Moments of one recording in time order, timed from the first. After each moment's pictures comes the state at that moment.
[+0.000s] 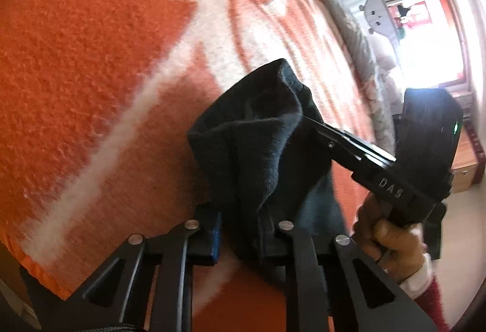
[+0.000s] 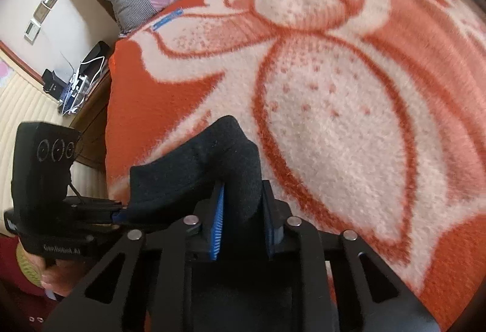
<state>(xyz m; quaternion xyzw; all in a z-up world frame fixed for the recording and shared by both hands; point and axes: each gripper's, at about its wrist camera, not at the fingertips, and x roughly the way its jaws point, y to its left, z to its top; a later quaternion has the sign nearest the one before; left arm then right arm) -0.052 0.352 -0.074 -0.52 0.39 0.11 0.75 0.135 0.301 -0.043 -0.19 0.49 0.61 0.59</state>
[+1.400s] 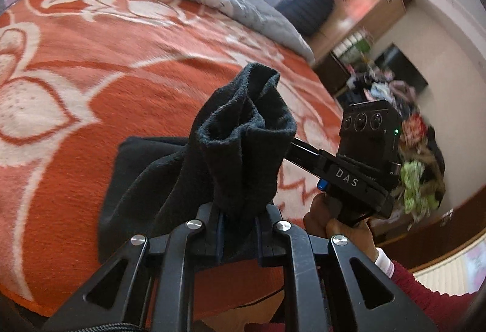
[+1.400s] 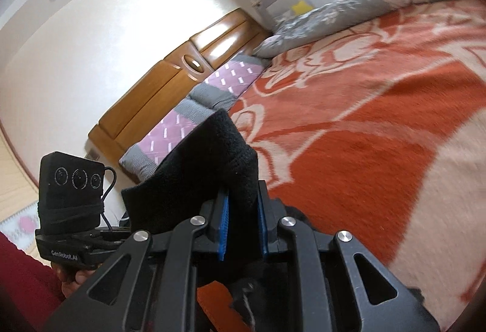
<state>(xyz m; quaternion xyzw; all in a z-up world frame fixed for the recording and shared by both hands) 0.039 0.063 0.081 -0.24 0.43 -0.15 0.86 0.156 -0.067 0.023 0.20 0.38 0.51 0.75</state>
